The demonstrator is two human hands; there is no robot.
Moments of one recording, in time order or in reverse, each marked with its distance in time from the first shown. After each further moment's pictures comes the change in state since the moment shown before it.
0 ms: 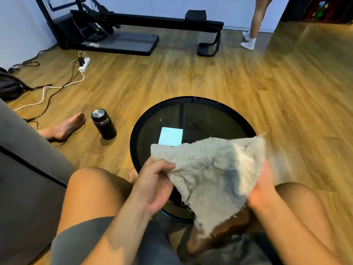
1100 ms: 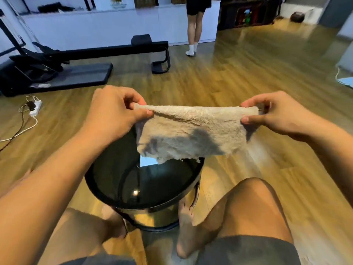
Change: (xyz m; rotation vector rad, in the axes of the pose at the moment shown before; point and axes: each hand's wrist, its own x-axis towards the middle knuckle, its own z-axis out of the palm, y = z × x) left_hand 0.060 0.071 0.179 1.779 0.002 0.830; right_hand -0.087 -0.199 0.026 -1.843 0.655 -0.415
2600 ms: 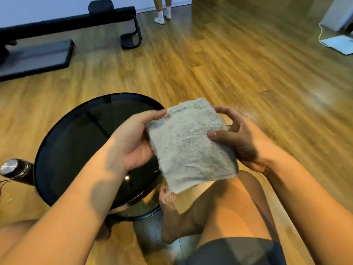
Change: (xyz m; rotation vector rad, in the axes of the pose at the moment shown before) left_hand 0.020 0.043 0.148 -1.311 -0.719 -0.801; right_hand -0.010 0.072 0.072 1.160 -0.167 0.244
